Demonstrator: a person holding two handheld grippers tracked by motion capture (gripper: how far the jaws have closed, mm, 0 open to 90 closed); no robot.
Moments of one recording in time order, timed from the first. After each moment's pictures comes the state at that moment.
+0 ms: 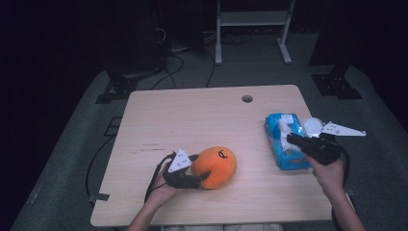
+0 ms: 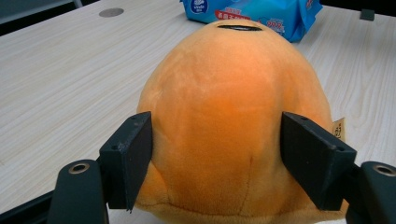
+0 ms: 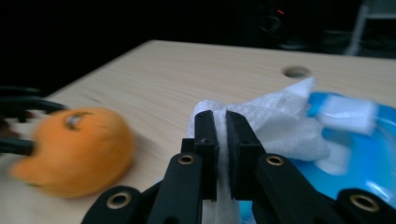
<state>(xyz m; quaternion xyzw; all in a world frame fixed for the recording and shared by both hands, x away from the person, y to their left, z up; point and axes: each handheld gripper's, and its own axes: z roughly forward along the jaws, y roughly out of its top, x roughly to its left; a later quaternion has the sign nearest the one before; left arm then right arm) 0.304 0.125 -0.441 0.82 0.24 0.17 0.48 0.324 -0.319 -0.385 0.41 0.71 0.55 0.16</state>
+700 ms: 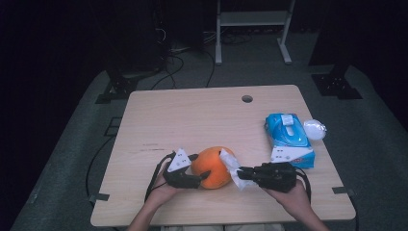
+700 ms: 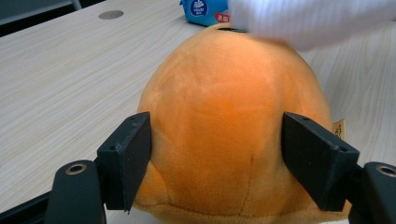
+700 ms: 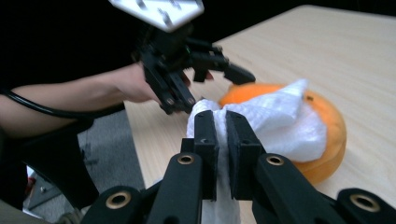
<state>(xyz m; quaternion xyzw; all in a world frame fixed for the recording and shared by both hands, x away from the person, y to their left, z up) 0.306 0.125 -0.442 0.82 0.24 0.17 0.49 0.267 -0.190 -0.378 0.25 0.79 0.55 0.01</state>
